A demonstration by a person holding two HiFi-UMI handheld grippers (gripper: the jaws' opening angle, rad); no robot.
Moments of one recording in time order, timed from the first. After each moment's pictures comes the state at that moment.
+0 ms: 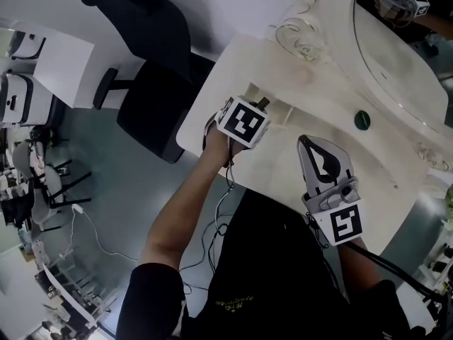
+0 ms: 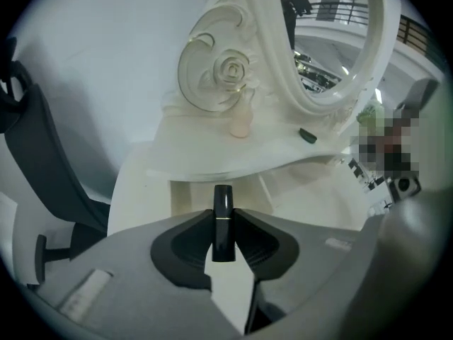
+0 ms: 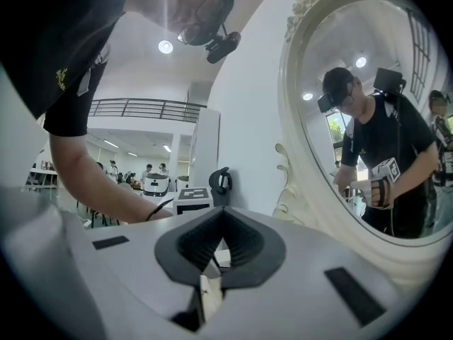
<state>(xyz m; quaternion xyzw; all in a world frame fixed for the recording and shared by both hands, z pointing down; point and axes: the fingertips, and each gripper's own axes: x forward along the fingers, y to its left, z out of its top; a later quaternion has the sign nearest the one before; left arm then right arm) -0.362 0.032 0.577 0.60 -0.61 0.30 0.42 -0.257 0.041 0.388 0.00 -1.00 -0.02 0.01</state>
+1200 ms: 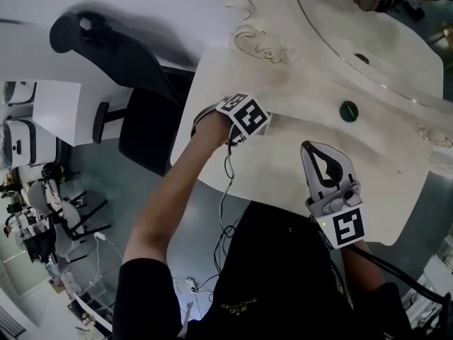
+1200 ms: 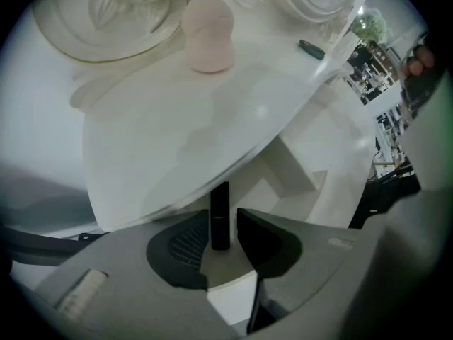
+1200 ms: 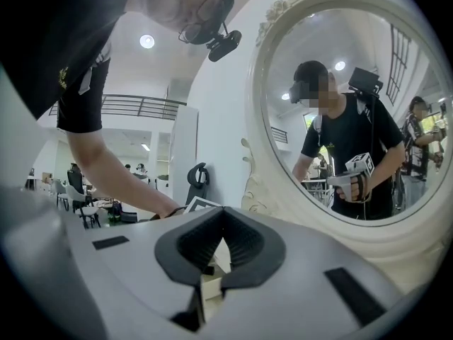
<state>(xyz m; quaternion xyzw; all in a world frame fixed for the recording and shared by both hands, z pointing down) -0.366 0.024 0.643 0.57 -0.42 0.57 0.43 -0.219 -0.013 0.411 0.08 -1.00 0.02 0.02</state>
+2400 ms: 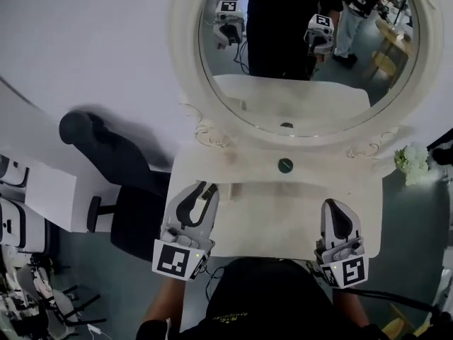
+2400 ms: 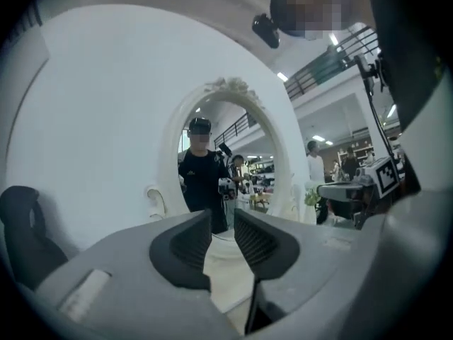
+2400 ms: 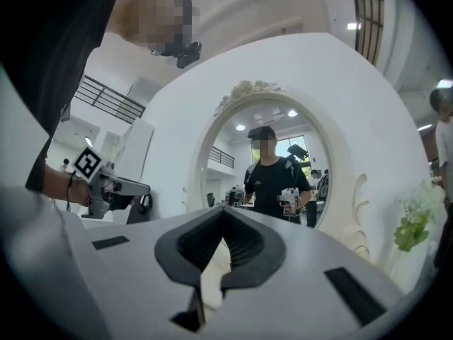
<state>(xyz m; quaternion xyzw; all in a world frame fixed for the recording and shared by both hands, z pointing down) -0.266 0.036 0.272 0.73 -0.68 0.06 -0.03 -0.034 -0.038 0.293 0.32 -0.95 -0.03 -0.06</state>
